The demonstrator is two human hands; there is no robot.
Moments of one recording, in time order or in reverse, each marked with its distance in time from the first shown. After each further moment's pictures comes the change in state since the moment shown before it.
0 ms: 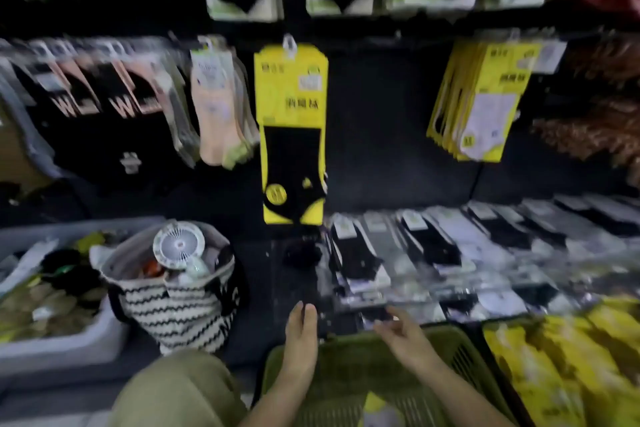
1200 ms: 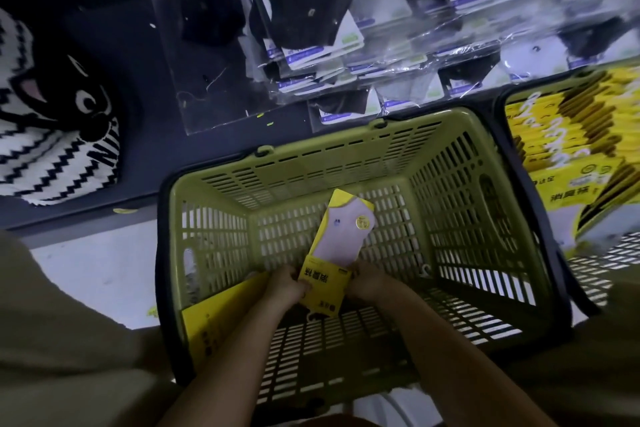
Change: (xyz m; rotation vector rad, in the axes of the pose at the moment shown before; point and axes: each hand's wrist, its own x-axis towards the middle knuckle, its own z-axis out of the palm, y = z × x) left_hand 0.010 -0.285 0.040 0.759 -0.329 -0.666; right_hand 0.020 0.272 0.087 -0.063 -0.479 0.478
